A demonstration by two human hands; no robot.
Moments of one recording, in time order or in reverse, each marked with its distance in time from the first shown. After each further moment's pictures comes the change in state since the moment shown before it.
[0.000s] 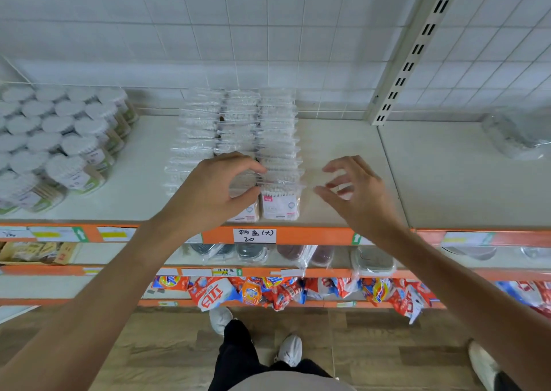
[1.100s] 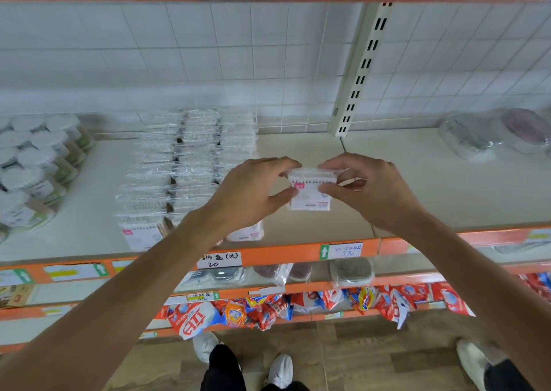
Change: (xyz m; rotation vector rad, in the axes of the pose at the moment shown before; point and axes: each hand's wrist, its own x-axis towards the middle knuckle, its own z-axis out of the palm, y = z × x) left_hand 0.082 0.060 0.063 0.044 -0.060 0.134; right_hand 0.006 0.002 -0.087 0.118 -0.083 0.165
